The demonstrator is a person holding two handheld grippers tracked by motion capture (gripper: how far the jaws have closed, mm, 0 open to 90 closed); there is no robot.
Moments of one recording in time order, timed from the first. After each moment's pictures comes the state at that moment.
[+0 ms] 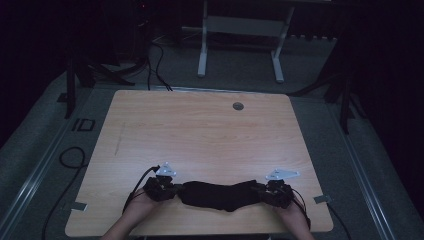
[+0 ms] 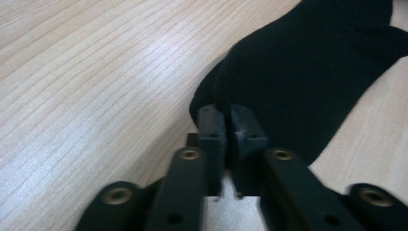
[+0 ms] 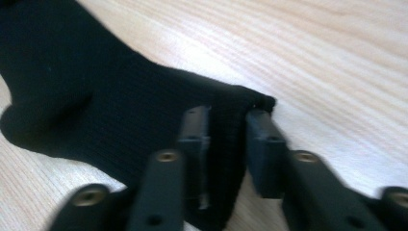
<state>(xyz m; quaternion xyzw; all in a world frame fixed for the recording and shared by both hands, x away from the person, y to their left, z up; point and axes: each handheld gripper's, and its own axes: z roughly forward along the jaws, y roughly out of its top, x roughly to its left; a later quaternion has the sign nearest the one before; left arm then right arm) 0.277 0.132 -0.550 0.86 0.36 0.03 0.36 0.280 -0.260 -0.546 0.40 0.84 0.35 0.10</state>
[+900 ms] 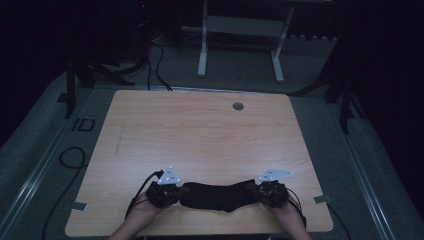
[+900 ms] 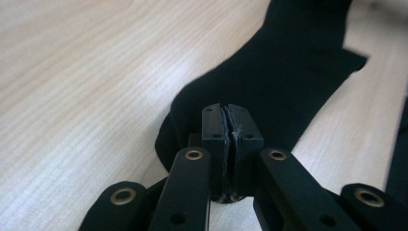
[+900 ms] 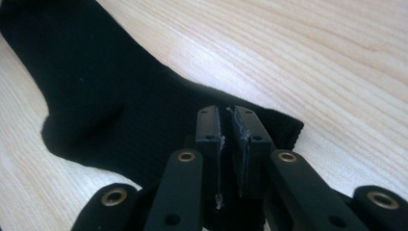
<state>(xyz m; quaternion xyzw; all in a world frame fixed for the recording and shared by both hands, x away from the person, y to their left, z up) 0.256 0.115 -0.546 0.86 0.33 0.07 0.38 0.276 -0.238 -0.540 0.36 0.85 0.35 0.11</state>
